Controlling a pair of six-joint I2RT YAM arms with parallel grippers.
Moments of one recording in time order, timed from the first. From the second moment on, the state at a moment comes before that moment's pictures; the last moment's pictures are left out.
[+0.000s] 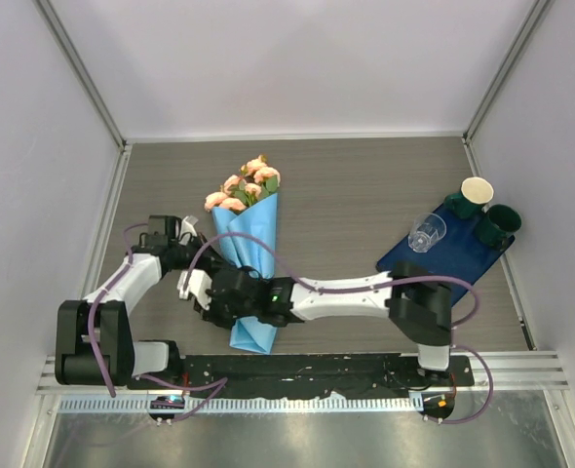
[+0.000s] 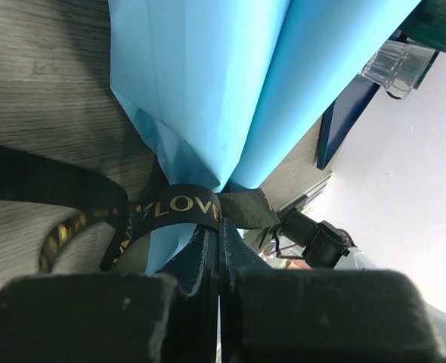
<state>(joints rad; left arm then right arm) -0.02 1.29 0.64 -0.38 0.74 -0.71 1.34 1.91 1.34 -0.02 -0.05 -0.08</state>
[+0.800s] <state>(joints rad) -0.02 1.18 0.54 -0.26 0.76 -0.82 0.81 1.29 0.85 -0.33 -0.44 0.53</state>
